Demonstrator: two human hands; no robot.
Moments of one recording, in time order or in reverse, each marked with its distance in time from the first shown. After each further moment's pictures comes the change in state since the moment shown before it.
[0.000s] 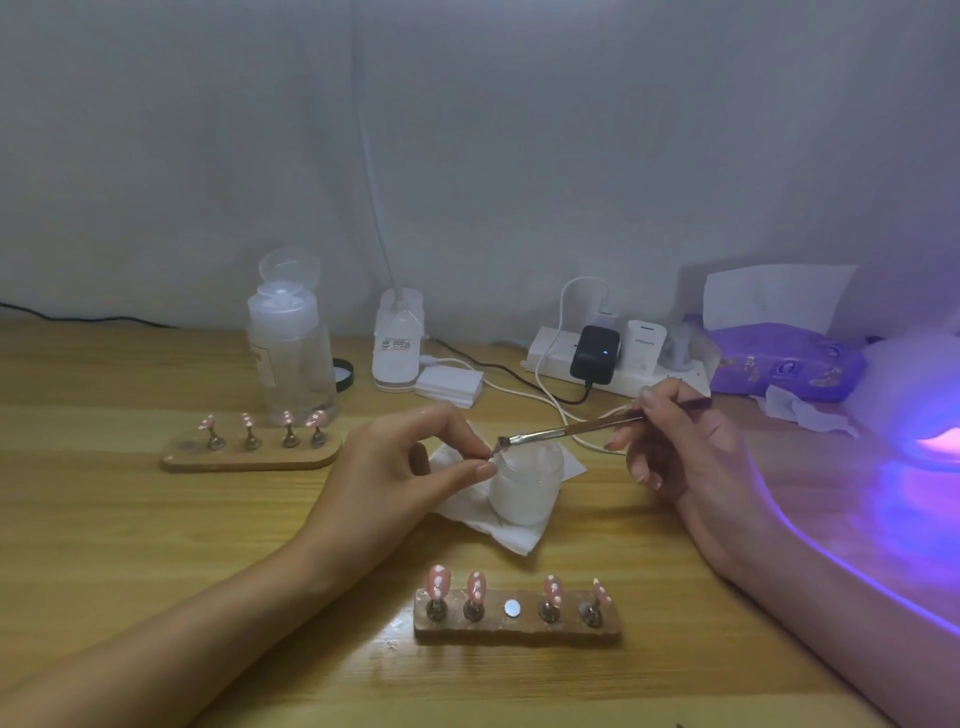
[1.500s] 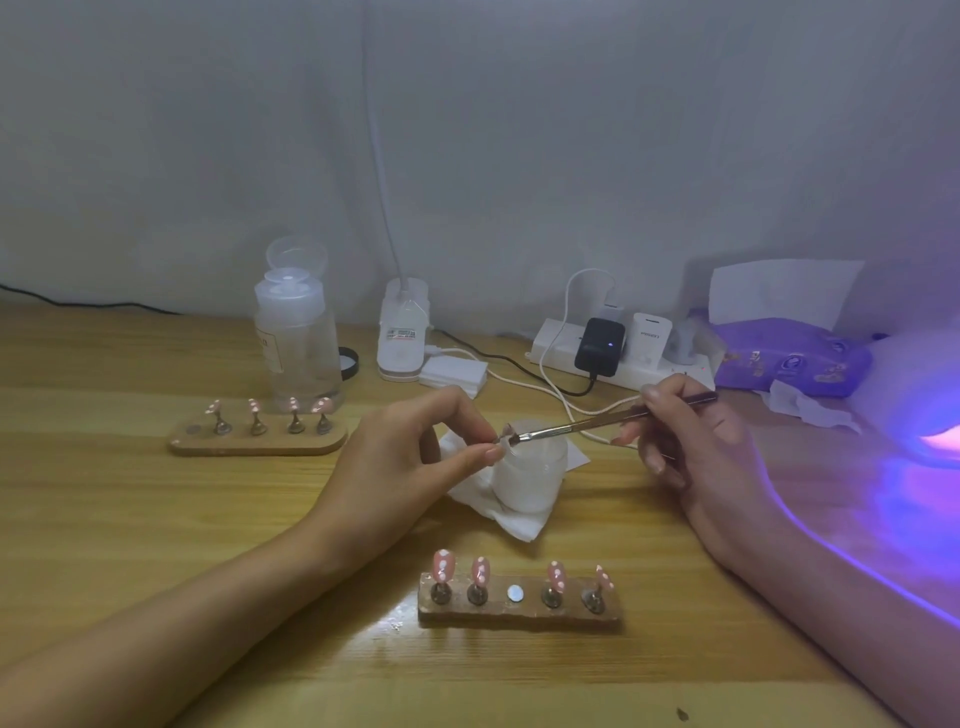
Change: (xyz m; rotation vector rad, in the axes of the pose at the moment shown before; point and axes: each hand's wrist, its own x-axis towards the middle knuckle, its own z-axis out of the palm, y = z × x) left_hand 0.003 -0.004 0.003 0.062 -0.008 0.064; right_hand 0.002 0.002 -0.001 -0.051 0.061 0.007
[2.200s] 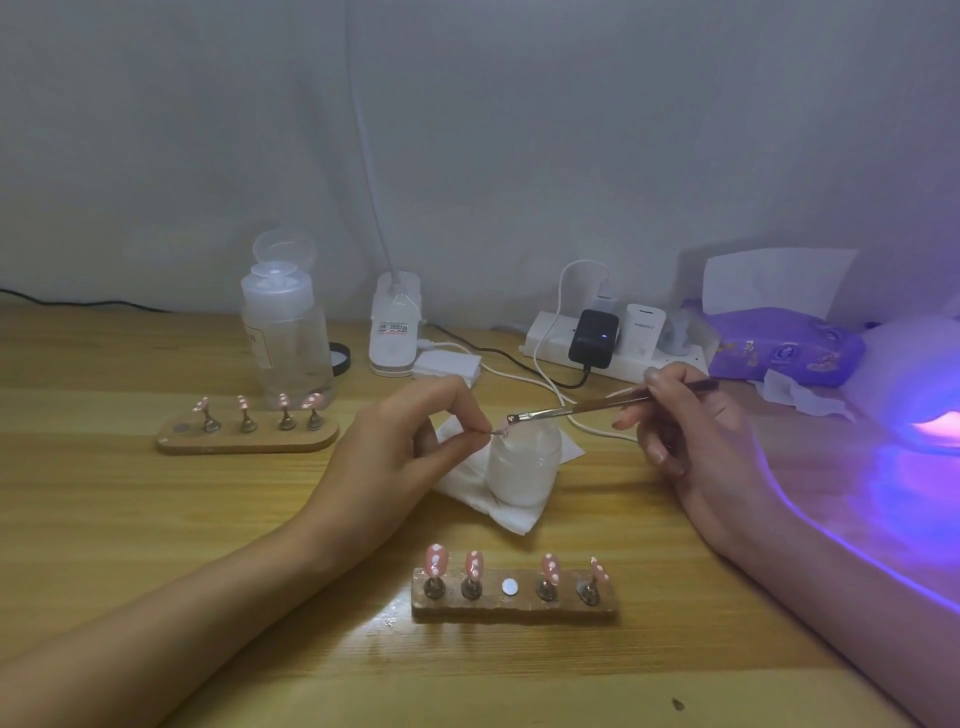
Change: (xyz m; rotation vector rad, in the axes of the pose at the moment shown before) left_hand 0.000 0.001 -0.001 0.058 0.001 0.040; right_hand 0.003 0.002 -0.004 0.055 -0.008 -0.024
